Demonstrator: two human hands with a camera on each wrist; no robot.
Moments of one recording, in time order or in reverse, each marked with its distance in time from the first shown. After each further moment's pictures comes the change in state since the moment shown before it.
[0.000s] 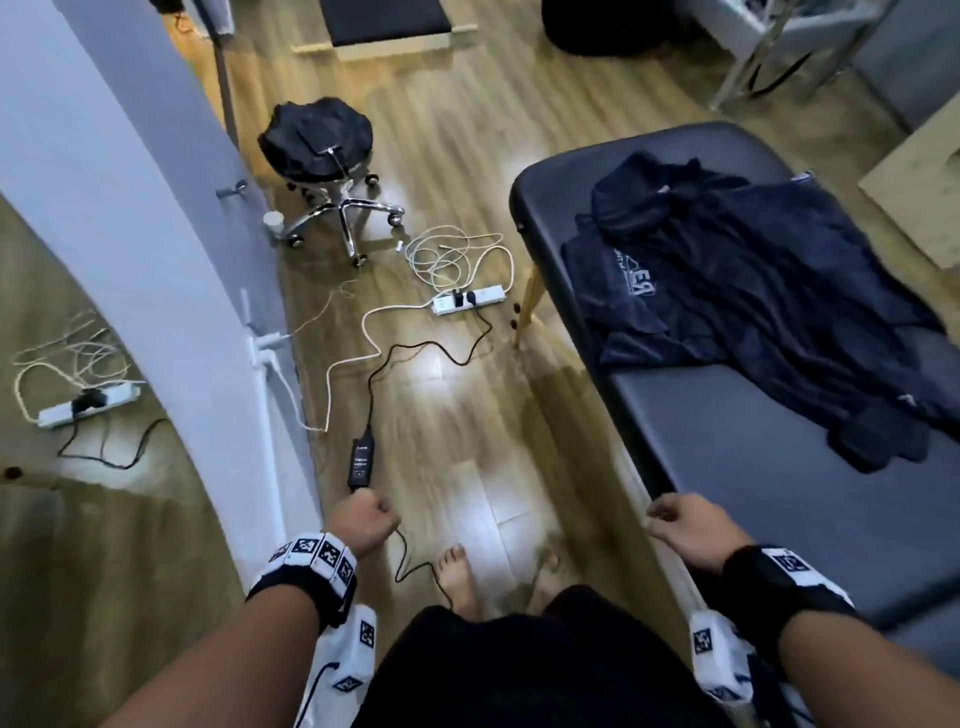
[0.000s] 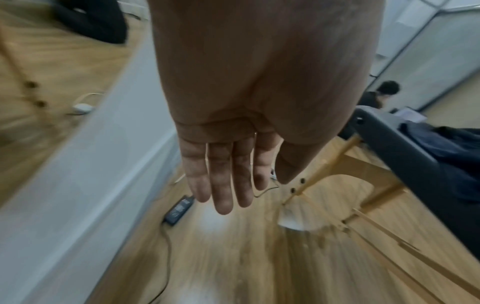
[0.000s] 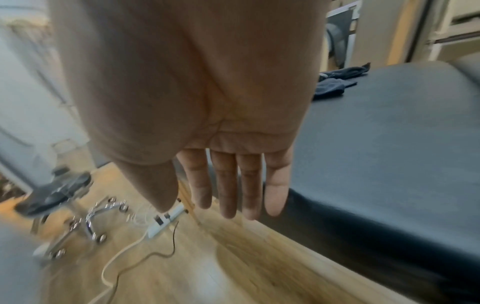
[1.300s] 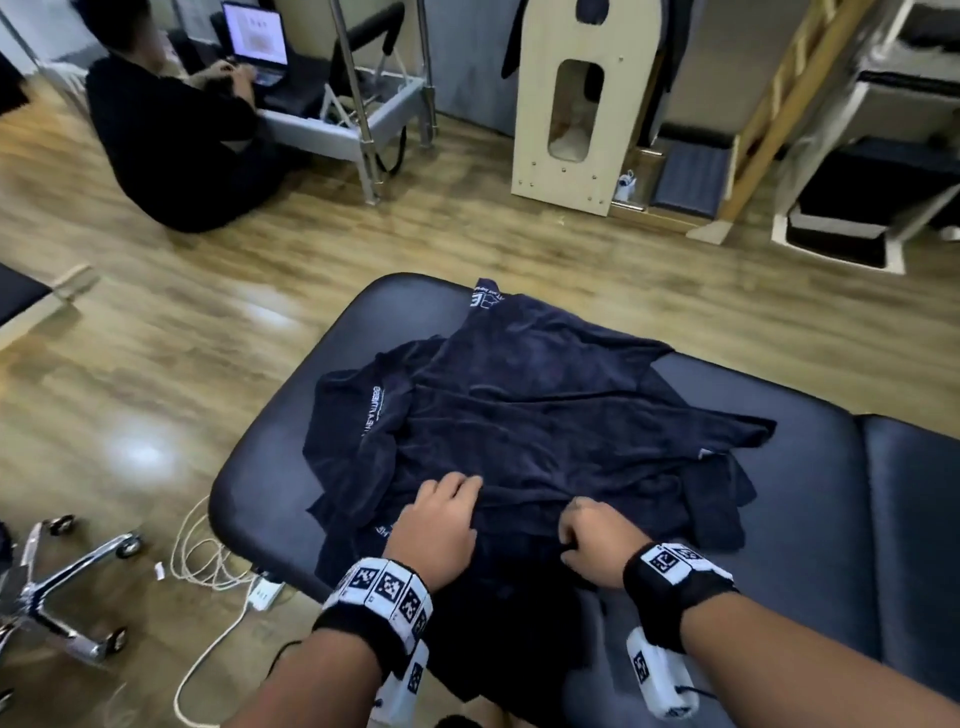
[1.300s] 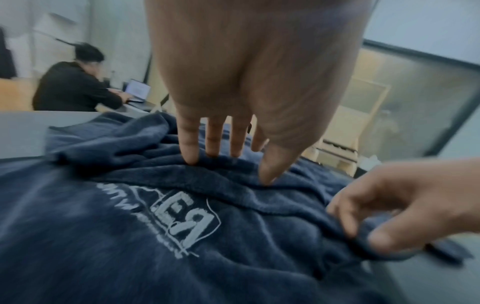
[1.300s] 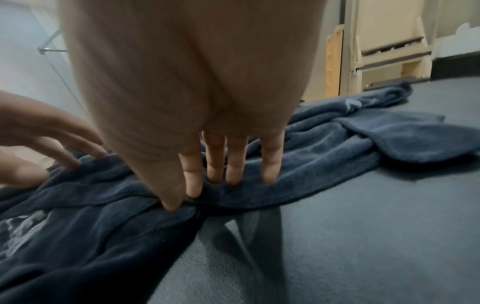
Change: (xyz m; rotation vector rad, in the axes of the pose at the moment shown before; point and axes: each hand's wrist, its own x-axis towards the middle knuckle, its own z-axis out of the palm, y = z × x) left_hand 0.187 0.531 0.024 0.944 -0.072 1.124; right_hand 0.165 0.053 -0.199 0.275 0.243 0.206
